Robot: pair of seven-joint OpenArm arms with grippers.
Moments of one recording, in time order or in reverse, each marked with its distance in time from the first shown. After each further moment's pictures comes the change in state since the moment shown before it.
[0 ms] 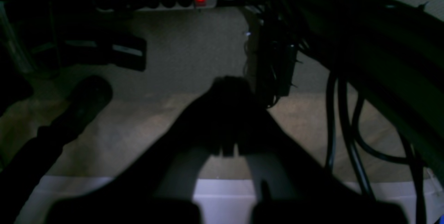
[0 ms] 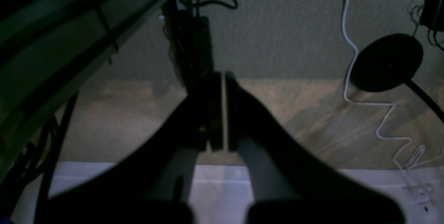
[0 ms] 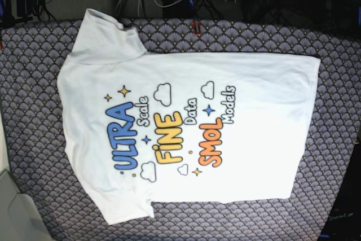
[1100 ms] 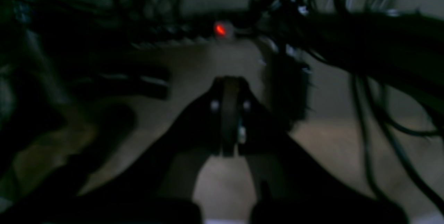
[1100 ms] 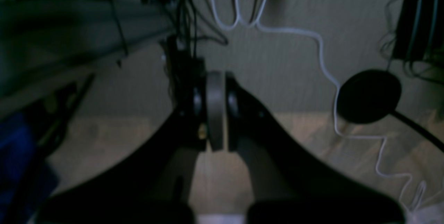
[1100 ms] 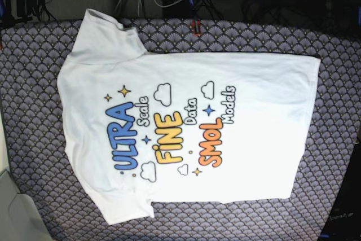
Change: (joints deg) left arm 21.8 -6.7 0.0 36.0 0.0 -0.2 0.2; right arm -24.3 0.0 -0.4 36.3 -0.1 0.0 4.9
